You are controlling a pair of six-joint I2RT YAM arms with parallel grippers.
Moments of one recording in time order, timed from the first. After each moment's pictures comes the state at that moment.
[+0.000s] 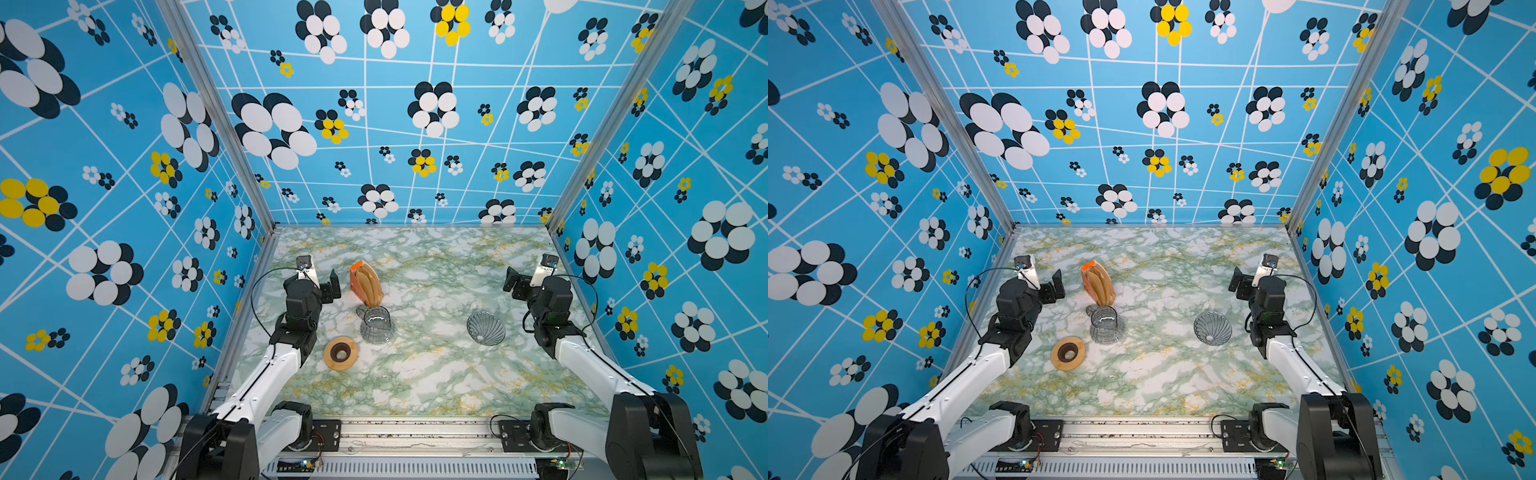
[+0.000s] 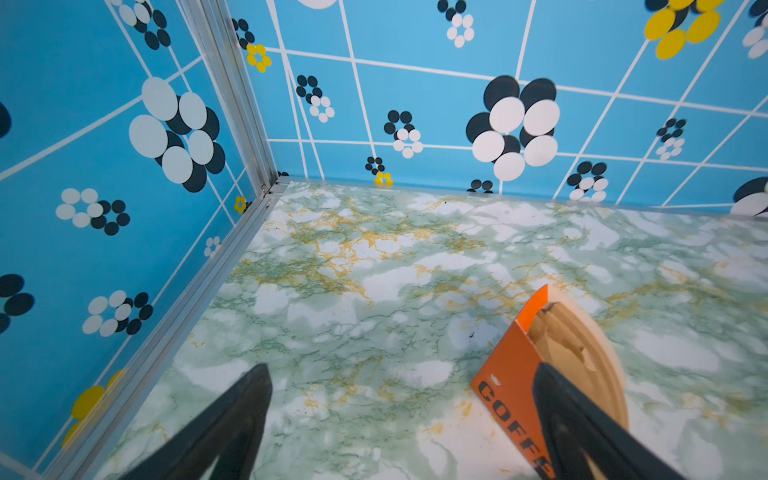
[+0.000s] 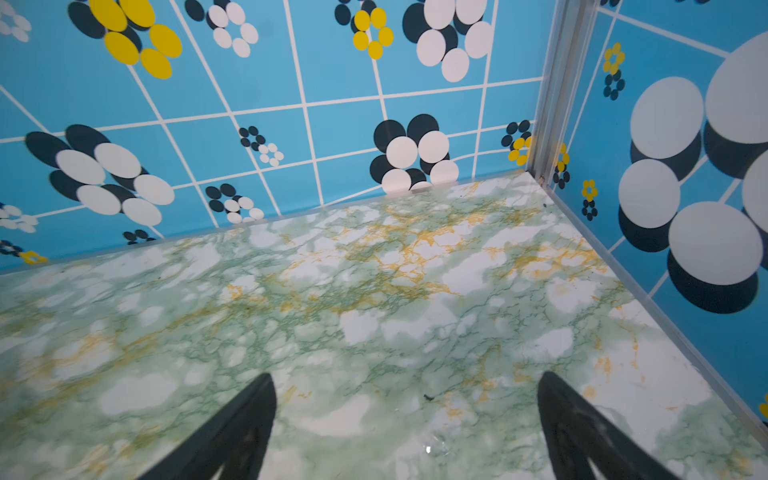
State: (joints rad) left arm -0.18 1.02 0.57 0.17 -0.22 -0.14; right arm 0.06 1.13 0.56 0.28 0.12 0.18
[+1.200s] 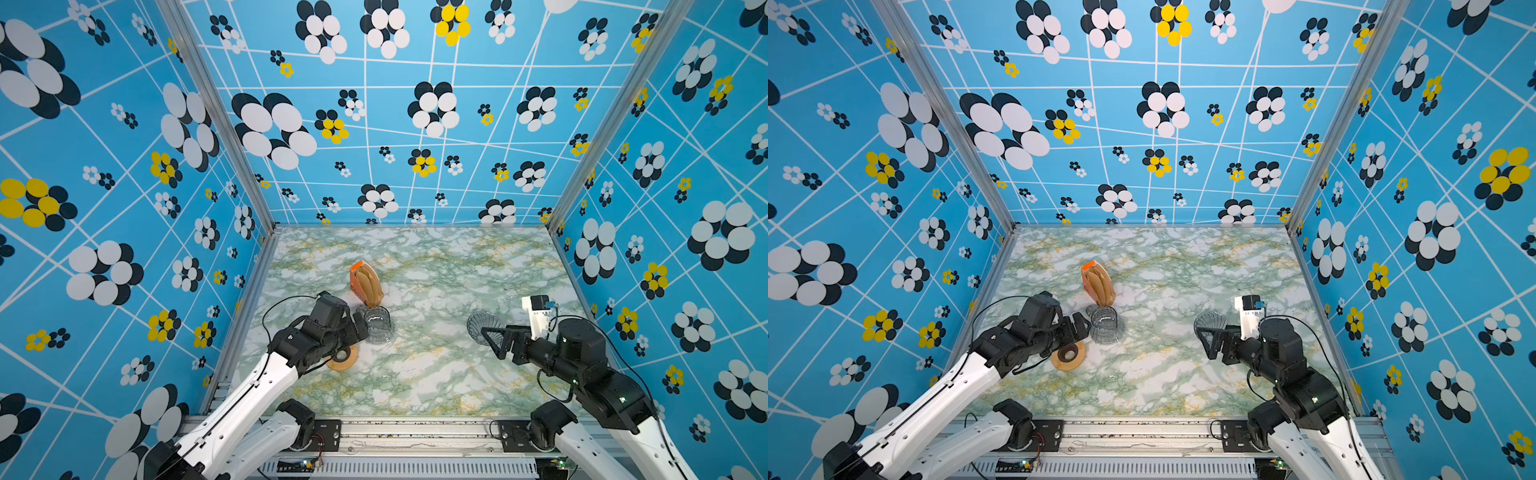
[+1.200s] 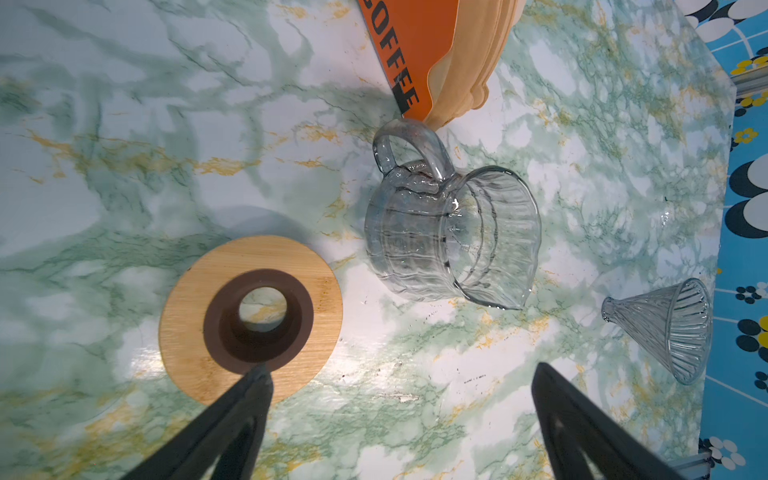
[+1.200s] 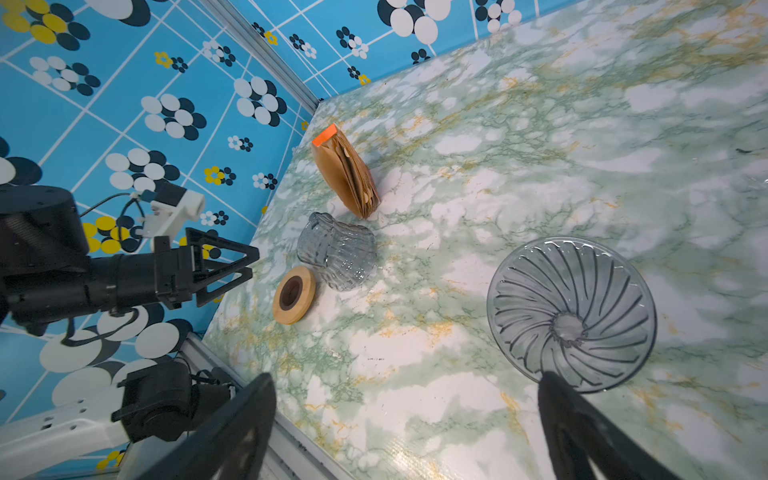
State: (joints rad) left arm -0.51 0.94 0.75 -0.75 0.01 -0.88; right arm 0.44 0.45 0.73 -0.78 -0.22 0.48
